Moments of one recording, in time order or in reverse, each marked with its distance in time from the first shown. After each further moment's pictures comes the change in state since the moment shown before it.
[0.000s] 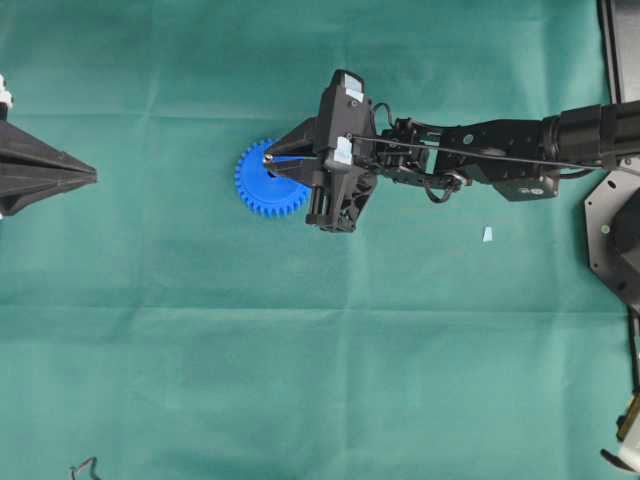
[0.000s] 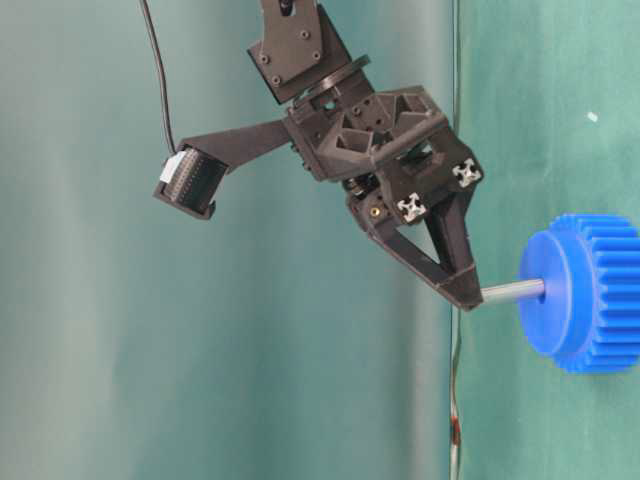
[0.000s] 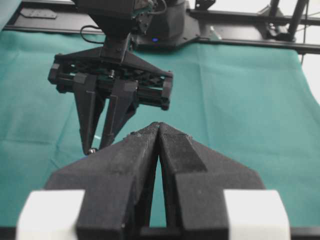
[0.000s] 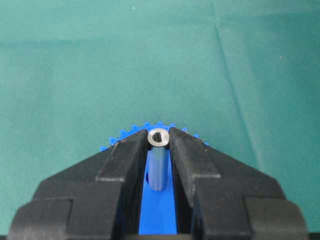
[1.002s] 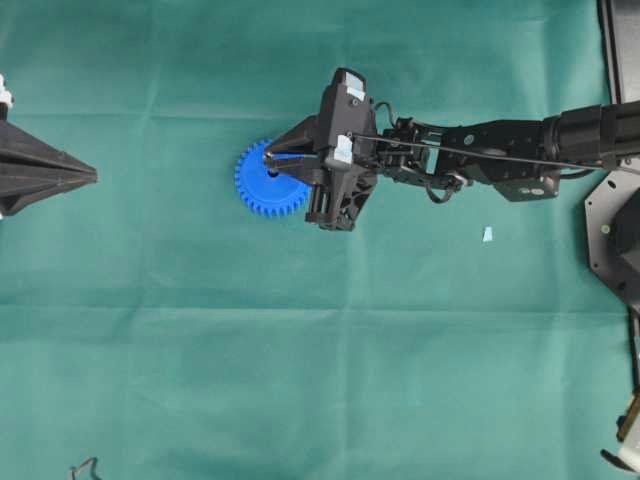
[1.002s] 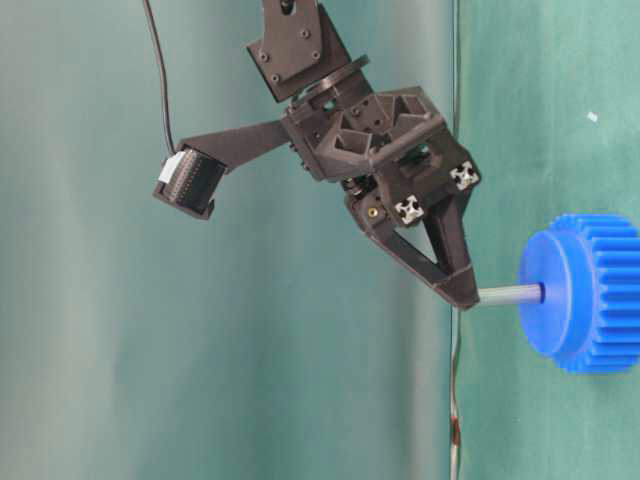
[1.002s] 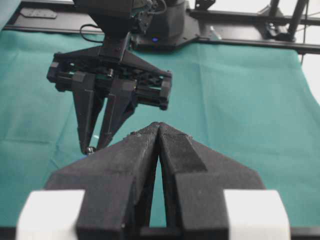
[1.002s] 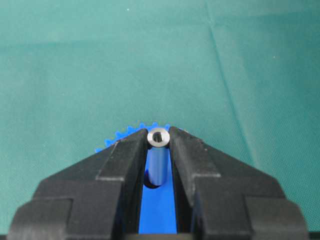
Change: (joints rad) left arm 0.000 0.000 0.000 0.000 0.000 -0.002; right arm 0.000 0.005 0.006 0.002 -0.031 0.003
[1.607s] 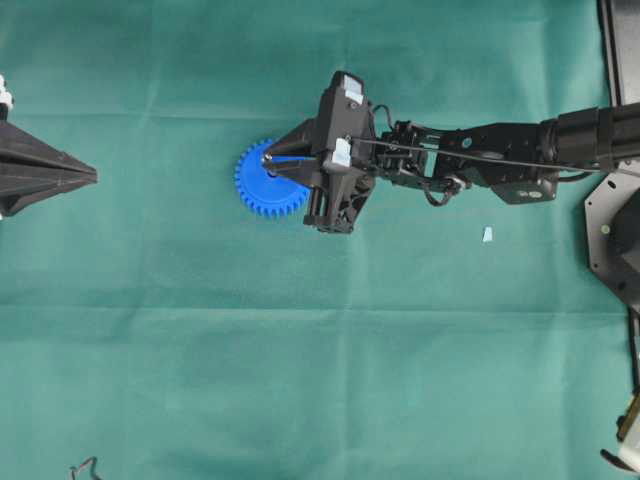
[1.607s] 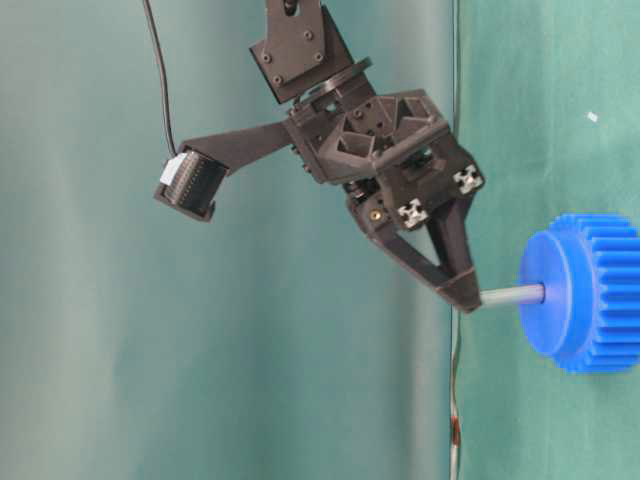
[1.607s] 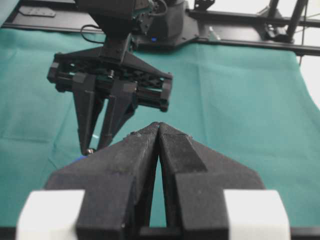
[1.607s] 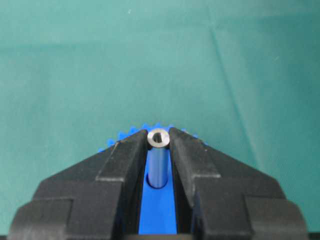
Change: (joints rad) left arm 0.000 0.000 0.000 0.000 0.000 -0.012; right arm 0.012 0.003 -0.003 0.002 -0.017 0.000
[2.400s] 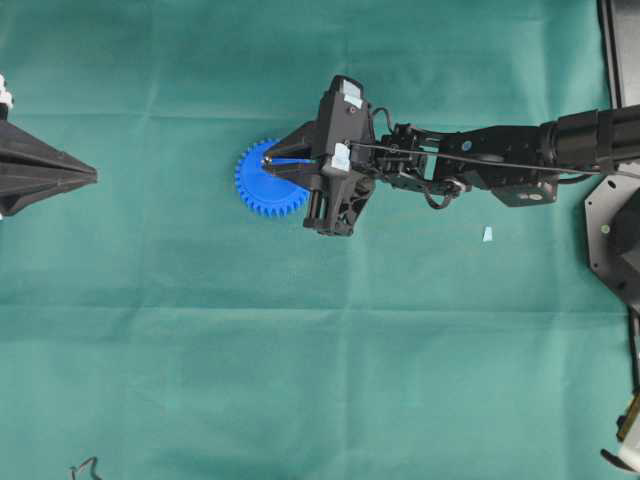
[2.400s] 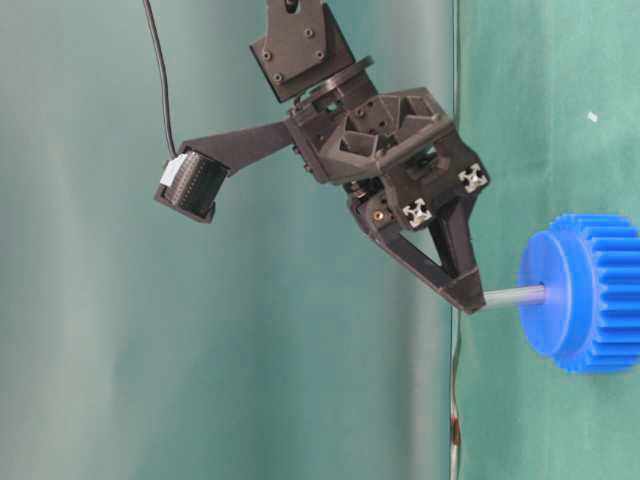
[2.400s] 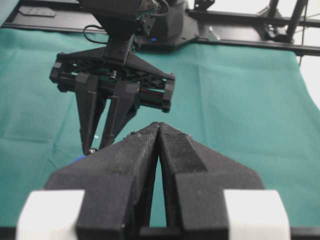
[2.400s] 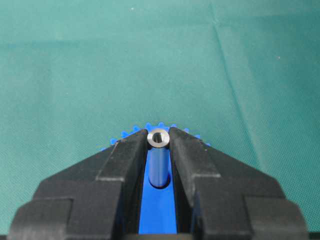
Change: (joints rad) left arm 0.000 0.000 0.000 0.000 0.000 0.000; right arm 0.005 0.000 0.002 0.002 -0.008 -0.006
